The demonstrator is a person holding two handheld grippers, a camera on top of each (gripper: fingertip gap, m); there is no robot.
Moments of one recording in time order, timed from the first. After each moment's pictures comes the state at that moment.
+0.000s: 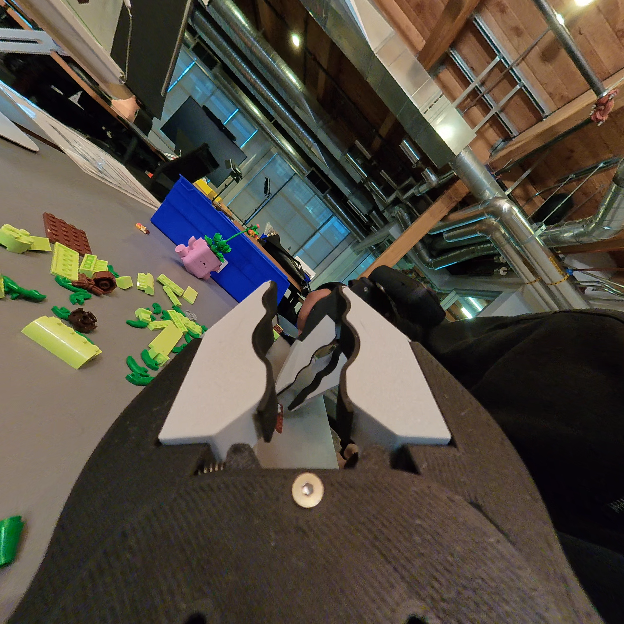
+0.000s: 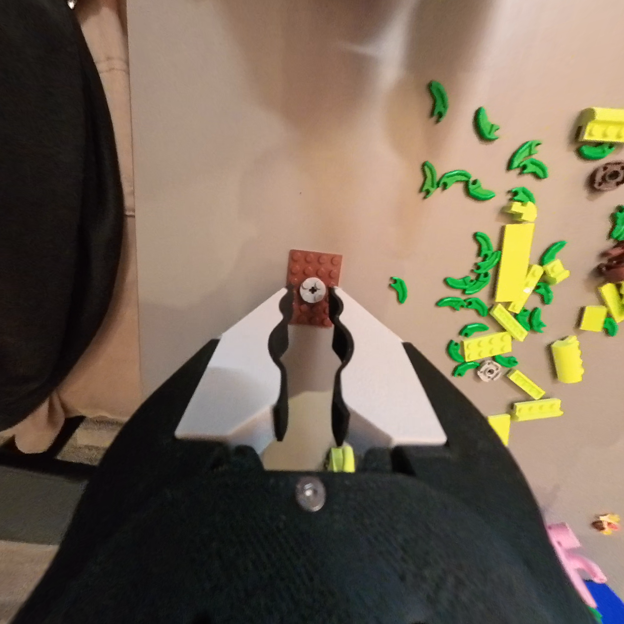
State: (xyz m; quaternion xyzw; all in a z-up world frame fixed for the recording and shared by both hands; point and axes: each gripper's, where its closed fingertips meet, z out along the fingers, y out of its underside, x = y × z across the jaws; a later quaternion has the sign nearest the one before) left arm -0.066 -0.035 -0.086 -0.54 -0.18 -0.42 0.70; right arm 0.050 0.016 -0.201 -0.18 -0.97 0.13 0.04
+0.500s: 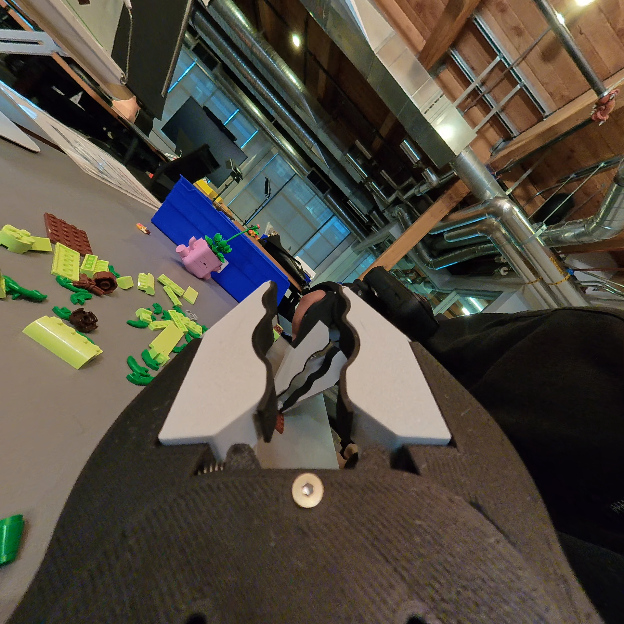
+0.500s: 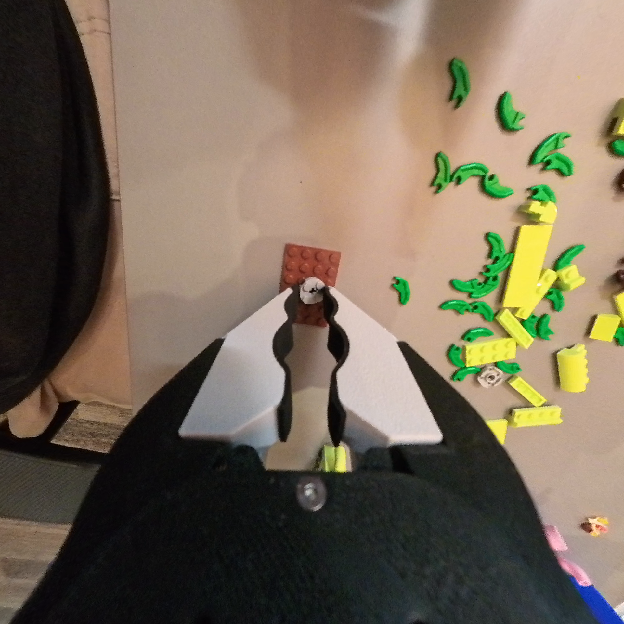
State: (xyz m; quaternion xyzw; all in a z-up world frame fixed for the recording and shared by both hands) left arm -0.066 -0.035 -0.086 -0.54 -0.18 -0.42 0.70; right arm 0.050 0.020 -0.210 -0.16 -0.98 0.10 0.02
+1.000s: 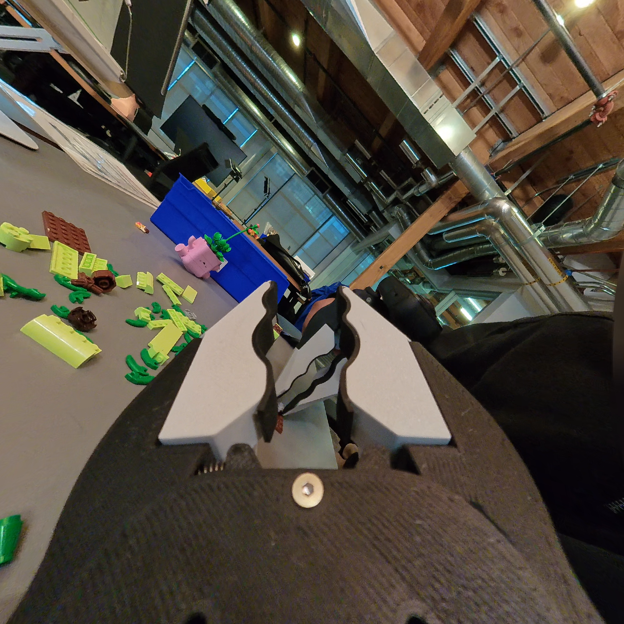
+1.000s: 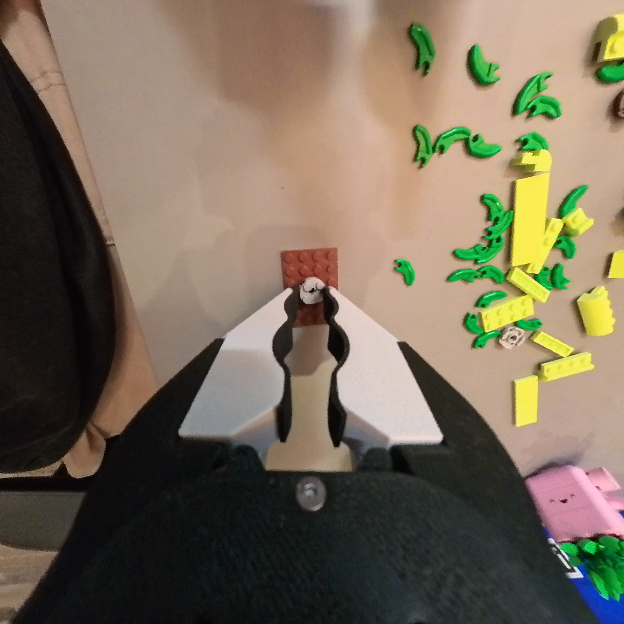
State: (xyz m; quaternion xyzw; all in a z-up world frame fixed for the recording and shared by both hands) left arm -0.066 -0.034 -0.087 -0.54 -0.18 -0.43 0.70; right arm 0.051 0.018 -0.210 -0.26 -0.96 0.08 0.05
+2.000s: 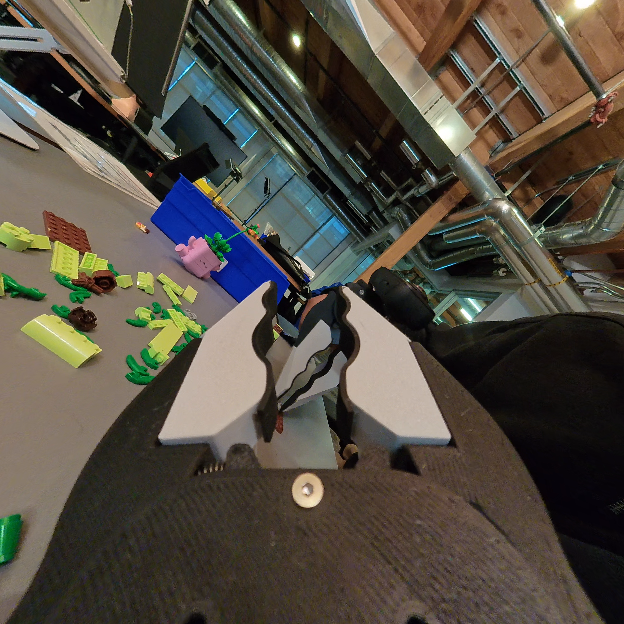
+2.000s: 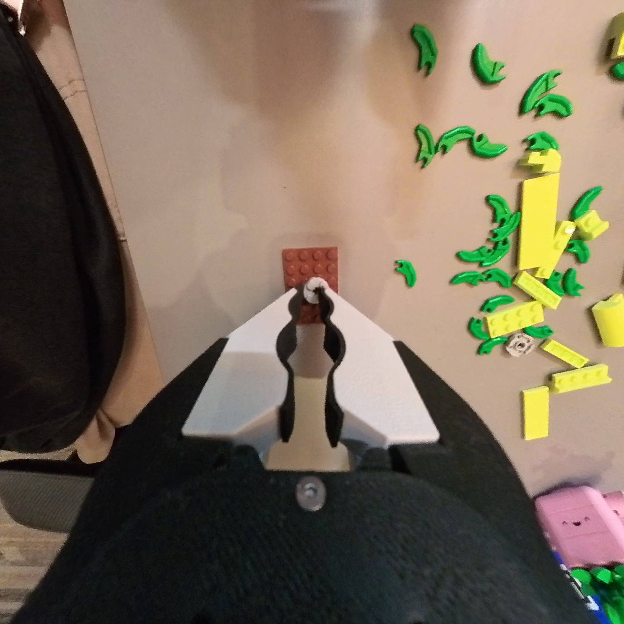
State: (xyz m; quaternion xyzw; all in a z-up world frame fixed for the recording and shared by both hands) left arm -0.066 -0.034 -0.087 -0.54 -0.18 -0.43 0.70; right arm 0.051 0.019 -0.207 -0.26 -0.96 0.10 0.02
